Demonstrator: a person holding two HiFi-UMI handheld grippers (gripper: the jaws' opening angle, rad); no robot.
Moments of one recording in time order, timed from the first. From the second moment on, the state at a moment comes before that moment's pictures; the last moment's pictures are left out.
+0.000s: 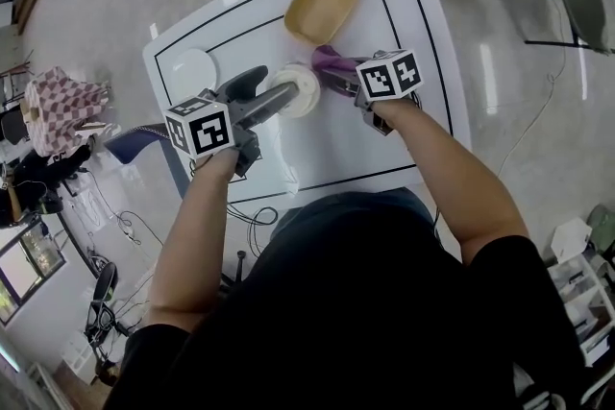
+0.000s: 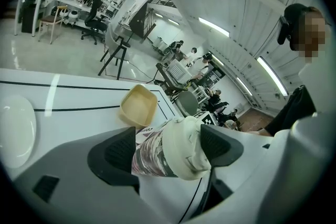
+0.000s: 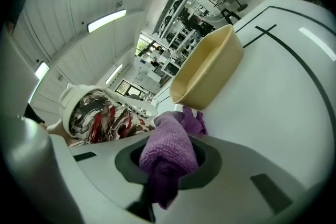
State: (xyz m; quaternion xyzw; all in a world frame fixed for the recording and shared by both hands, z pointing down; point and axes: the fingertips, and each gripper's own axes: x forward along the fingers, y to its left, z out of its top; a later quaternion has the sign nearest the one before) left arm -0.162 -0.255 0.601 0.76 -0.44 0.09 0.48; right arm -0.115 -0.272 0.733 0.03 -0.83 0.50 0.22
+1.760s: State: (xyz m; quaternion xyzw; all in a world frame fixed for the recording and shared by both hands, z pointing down) left arm -0.229 -0.090 0.321 0.87 -0.47 0.04 0.15; right arm -0.030 -0.139 0.362 0.24 -0.94 0.20 0.15
